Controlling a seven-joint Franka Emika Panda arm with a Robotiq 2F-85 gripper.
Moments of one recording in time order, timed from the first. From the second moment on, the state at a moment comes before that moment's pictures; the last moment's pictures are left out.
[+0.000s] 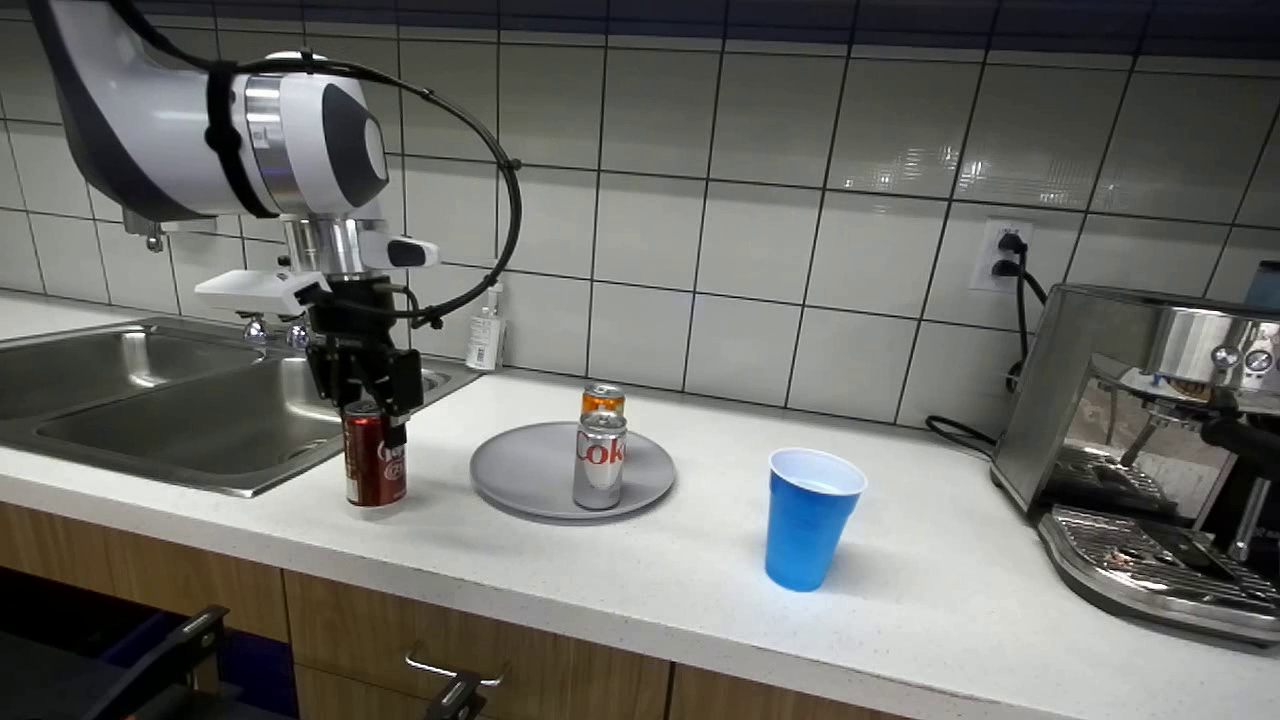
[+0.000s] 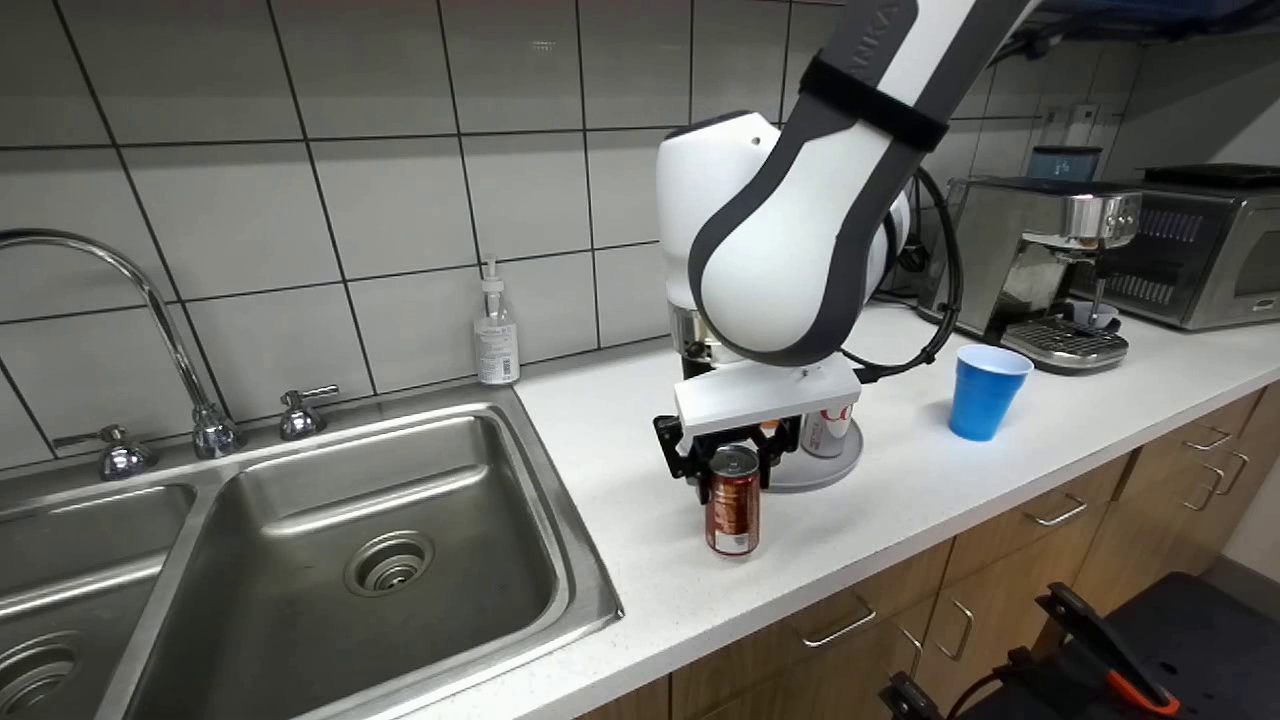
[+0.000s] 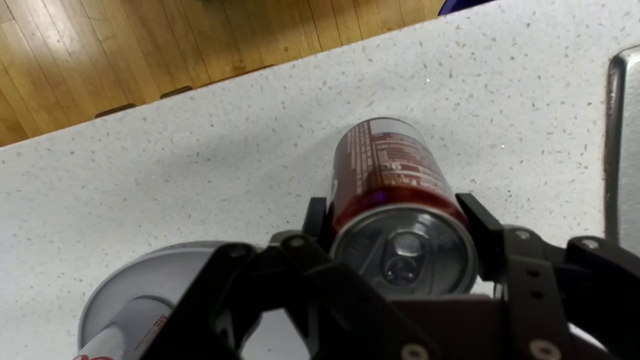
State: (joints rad) arm 0.19 0.11 0.07 -2.59 -0.30 2.66 0.73
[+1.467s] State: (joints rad) arm 0.14 -0.03 0.07 -2.59 -0.28 2.66 0.72
